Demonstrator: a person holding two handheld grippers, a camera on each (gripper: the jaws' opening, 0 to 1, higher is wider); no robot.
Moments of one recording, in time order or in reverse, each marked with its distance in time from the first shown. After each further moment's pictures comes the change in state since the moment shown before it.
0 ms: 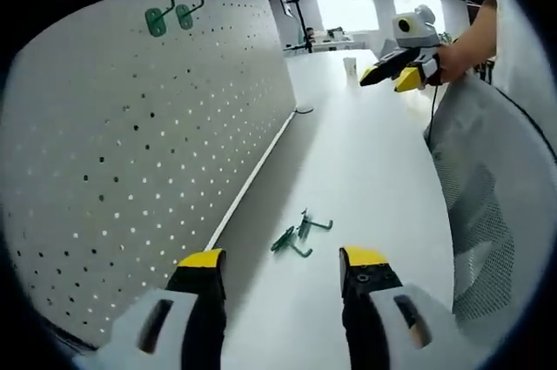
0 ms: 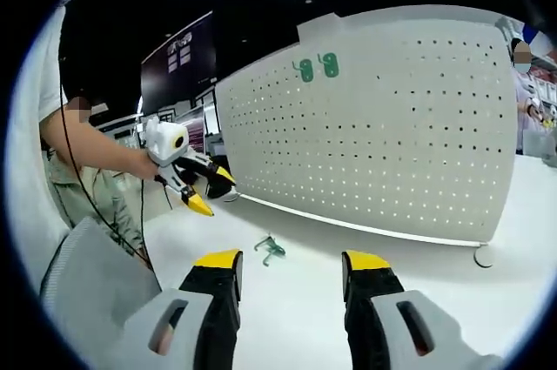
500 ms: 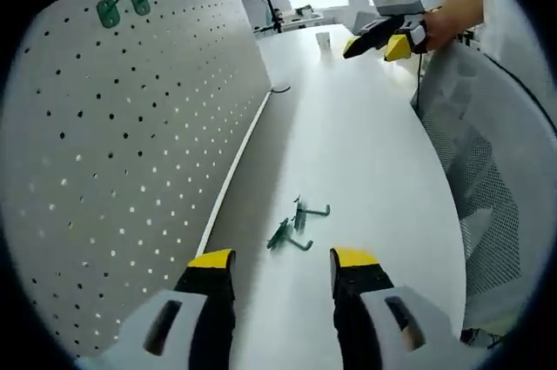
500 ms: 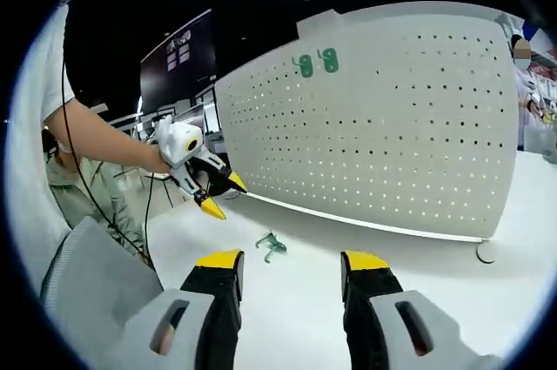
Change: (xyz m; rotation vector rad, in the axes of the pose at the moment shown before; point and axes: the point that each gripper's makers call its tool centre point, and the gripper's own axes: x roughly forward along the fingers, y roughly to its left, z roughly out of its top) left arm 0.027 -0.002 -0.008 0.121 0.097 -0.101; right arm 0.002 0.002 -0.005 0.011 0.017 0.007
